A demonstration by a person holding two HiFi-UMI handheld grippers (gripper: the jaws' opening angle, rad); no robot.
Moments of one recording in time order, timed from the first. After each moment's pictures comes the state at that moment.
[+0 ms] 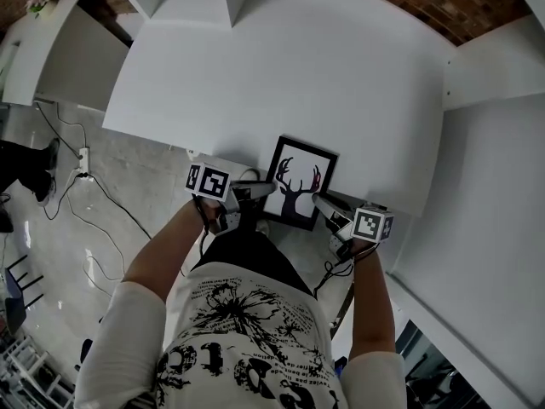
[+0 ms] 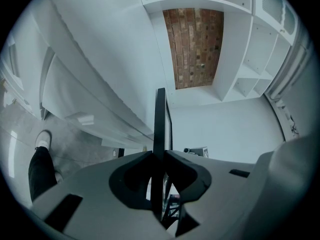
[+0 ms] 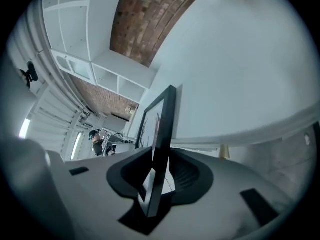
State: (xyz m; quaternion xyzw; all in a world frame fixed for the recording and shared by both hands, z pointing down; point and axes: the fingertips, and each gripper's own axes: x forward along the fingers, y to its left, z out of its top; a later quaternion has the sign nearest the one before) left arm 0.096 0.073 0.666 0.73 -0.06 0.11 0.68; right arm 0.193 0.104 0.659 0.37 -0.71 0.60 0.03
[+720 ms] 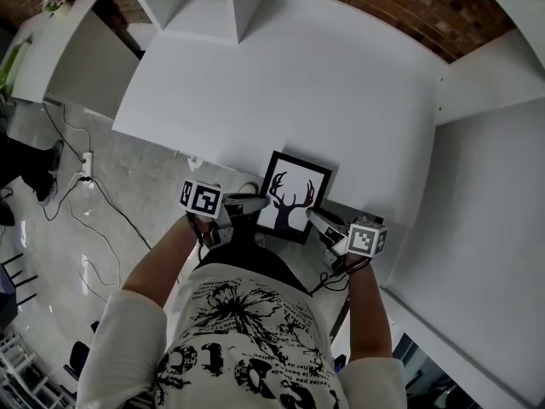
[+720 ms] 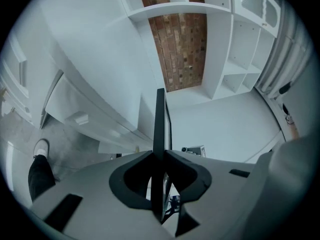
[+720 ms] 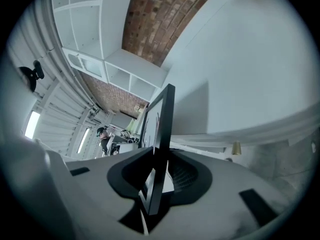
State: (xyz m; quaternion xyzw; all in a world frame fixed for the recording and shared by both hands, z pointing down) left arm 0.088 0.080 0.645 0.76 -0.07 0.09 0.64; right arm 0.186 0.108 0.639 0.33 -0.74 0.58 0.02
